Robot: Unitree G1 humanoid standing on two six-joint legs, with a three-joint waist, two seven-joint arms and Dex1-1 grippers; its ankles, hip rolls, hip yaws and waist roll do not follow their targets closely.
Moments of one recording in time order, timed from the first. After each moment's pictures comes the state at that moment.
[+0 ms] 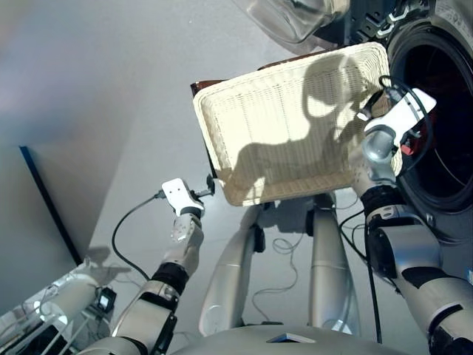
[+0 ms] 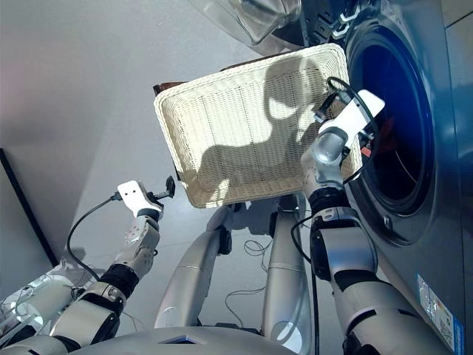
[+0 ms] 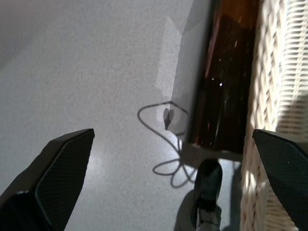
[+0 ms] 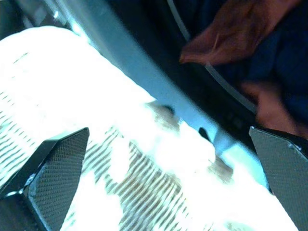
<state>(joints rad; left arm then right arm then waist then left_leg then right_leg) -0.31 0.16 -0.26 0.81 -0.66 -0.39 0.14 -0.83 -0.29 -0.01 0.99 0.53 -0.36 -0.45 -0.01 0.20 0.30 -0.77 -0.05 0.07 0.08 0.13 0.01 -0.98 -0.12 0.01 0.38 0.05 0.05</state>
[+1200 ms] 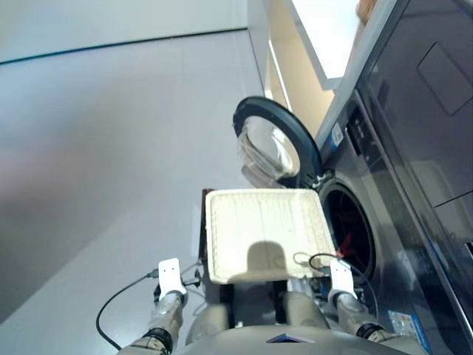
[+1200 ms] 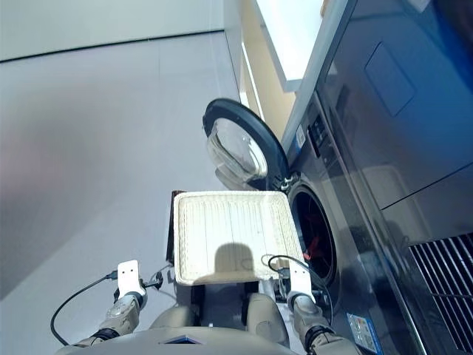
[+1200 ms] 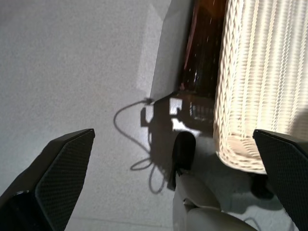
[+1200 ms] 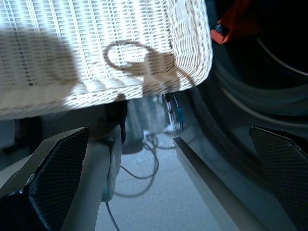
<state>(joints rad) 0.00 0.14 -0.10 1.20 -0.35 -0.27 -0.02 -0.04 -0.19 0.16 1.25 0.28 -0.18 -0.02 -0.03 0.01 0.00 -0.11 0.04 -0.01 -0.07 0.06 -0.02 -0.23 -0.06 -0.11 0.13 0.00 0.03</state>
